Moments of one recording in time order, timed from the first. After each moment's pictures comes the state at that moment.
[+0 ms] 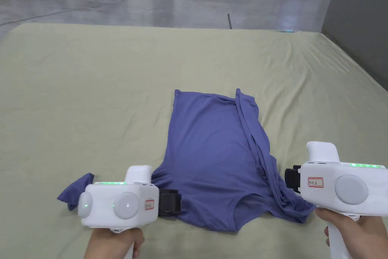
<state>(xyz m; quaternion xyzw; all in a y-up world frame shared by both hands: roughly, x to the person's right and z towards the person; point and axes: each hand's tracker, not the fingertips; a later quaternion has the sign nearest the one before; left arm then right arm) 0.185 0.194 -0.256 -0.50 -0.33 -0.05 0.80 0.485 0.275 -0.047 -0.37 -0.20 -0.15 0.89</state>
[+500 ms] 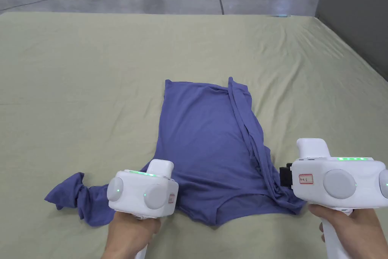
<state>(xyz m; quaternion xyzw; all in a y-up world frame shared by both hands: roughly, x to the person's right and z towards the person) 0.242 0.179 -0.253 -0.47 -0.35 -0.15 0.80 0.496 0.258 -0.058 -0.41 -0.21 -0.14 0.88</state>
